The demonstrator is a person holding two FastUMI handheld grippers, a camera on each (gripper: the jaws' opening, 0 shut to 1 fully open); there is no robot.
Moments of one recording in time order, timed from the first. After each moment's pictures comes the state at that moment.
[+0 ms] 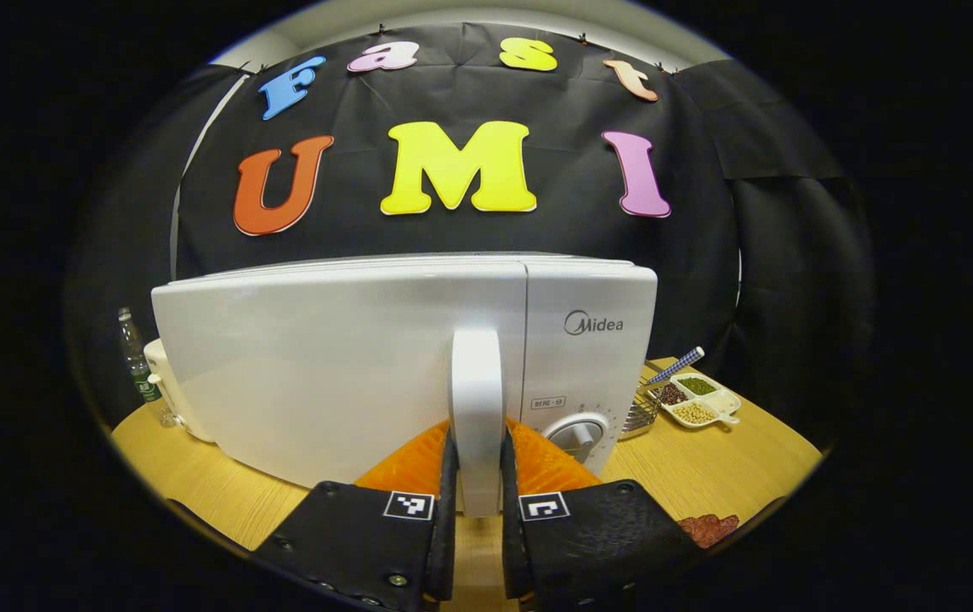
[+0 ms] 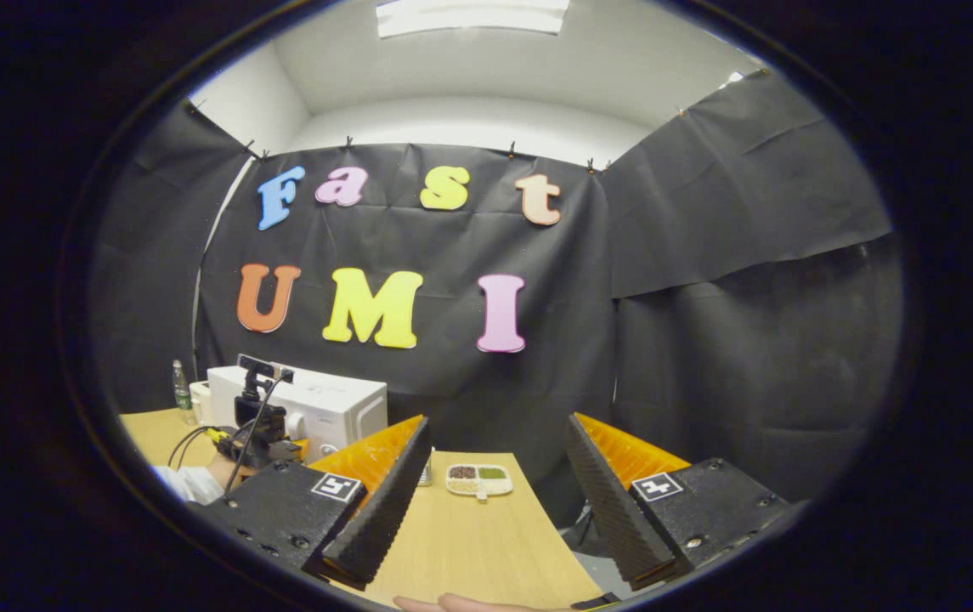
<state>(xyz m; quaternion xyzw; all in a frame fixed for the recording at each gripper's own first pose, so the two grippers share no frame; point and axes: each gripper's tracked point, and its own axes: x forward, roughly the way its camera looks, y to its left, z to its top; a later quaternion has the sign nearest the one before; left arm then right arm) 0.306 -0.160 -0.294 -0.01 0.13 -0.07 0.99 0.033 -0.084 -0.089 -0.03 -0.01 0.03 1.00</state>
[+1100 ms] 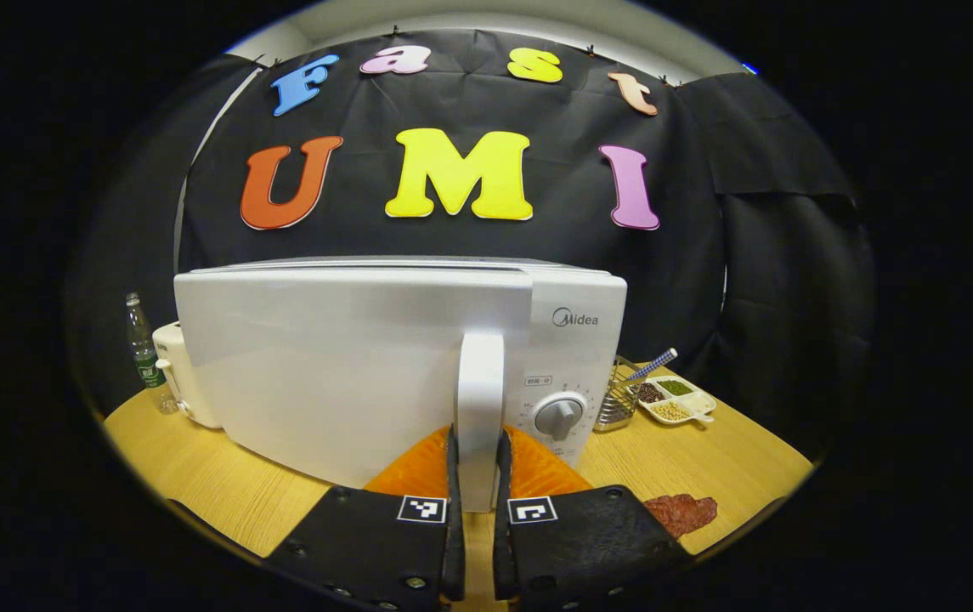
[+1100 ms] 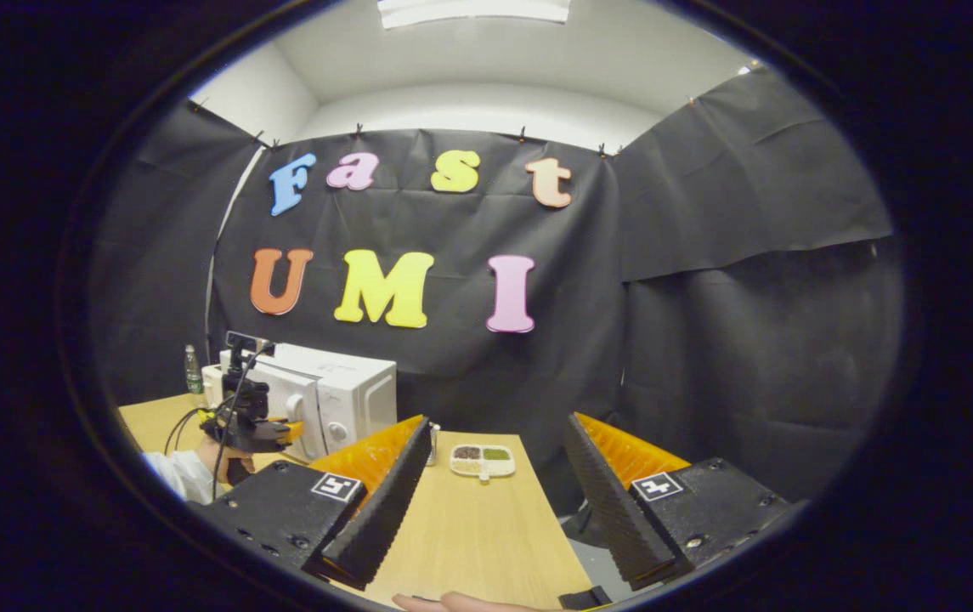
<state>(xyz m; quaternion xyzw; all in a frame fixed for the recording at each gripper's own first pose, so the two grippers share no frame) 0.254 -0.149 -0.288 -0.01 0.12 -0.10 0.99 0.022 -0.092 -0.103 -0.03 0.03 0.06 1.00</state>
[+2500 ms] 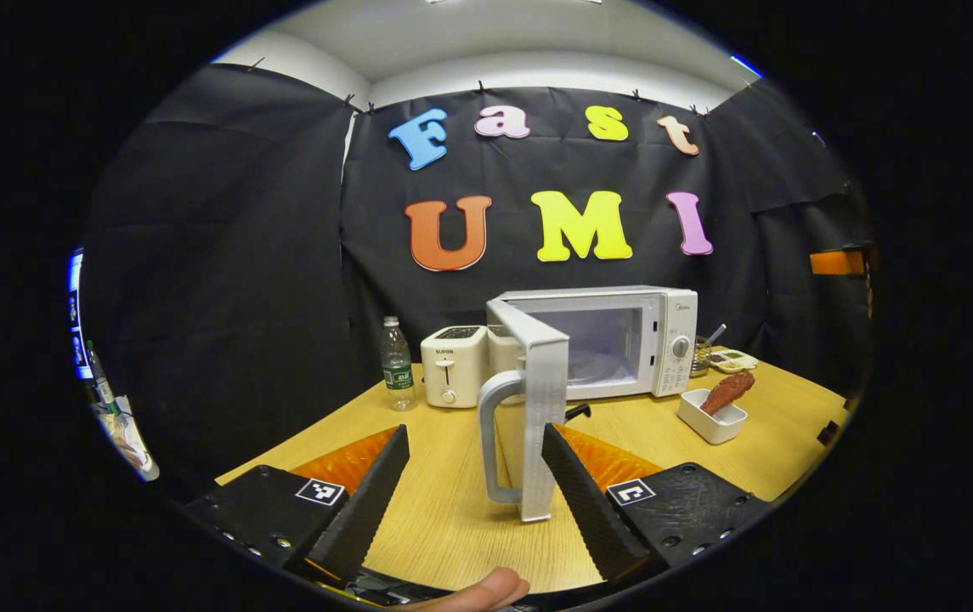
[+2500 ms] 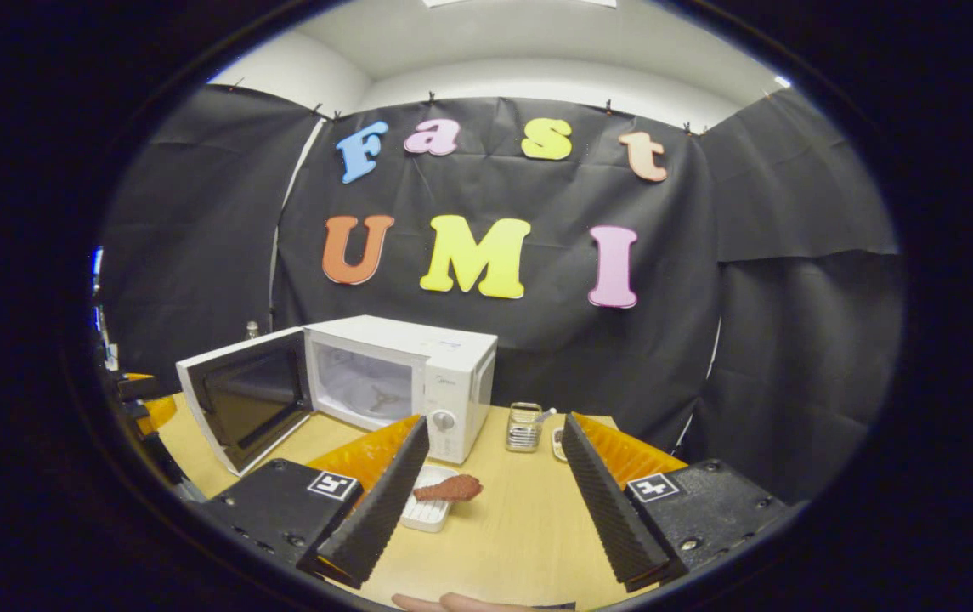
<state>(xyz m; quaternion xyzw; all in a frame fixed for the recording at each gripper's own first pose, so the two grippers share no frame) -0.021 0.142 -0.227 0.02 0.06 0.05 1.00 0.044 0.081 -0.143 -0.05 0.09 0.17 0.98</state>
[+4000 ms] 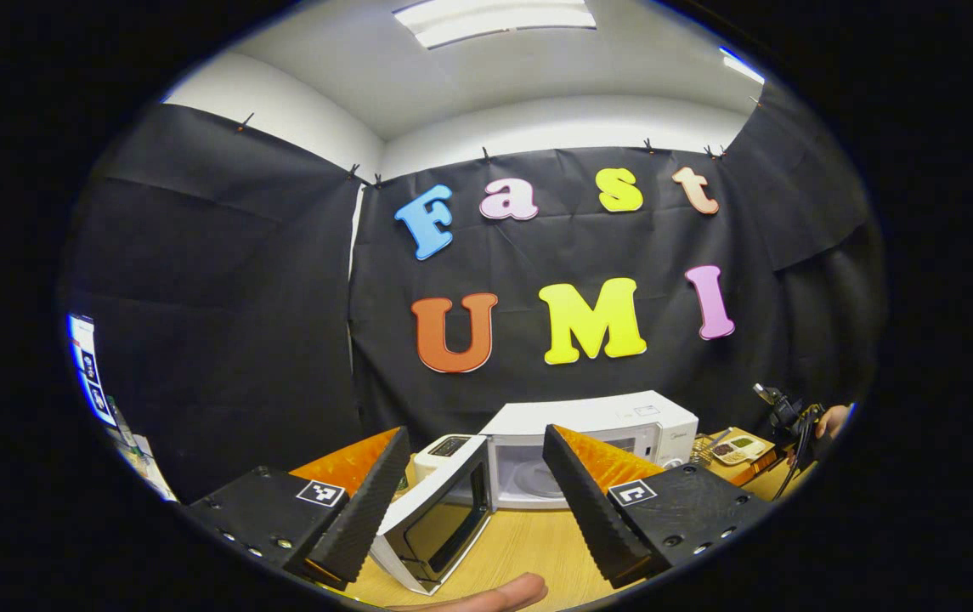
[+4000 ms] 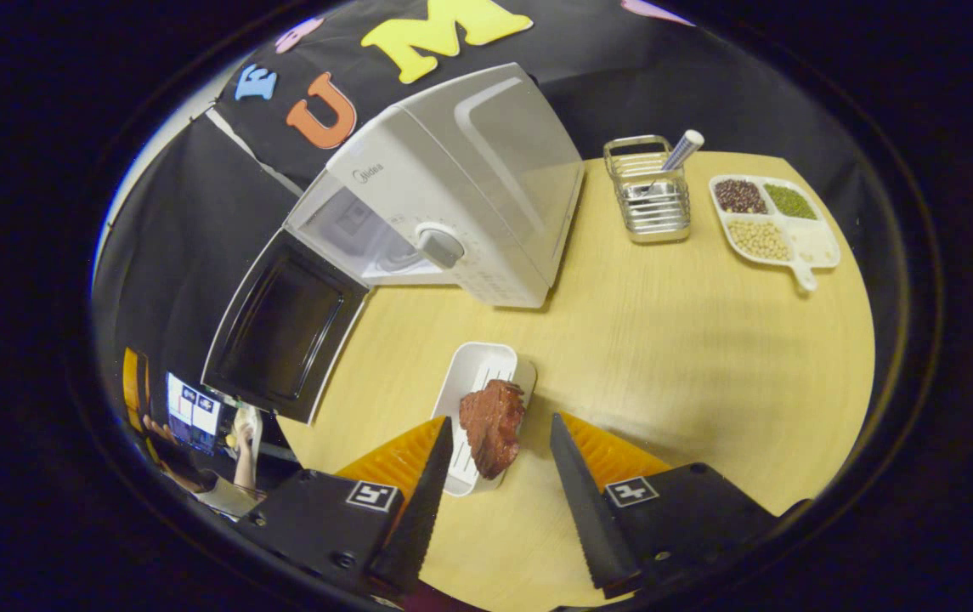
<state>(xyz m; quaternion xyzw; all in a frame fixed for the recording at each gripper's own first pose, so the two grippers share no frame) 0.039 0.077 -0.057 0.04 -0.06 0.12 0.99 0.146 0.140 -0.360 0.12 0.55 0.37 0.74</state>
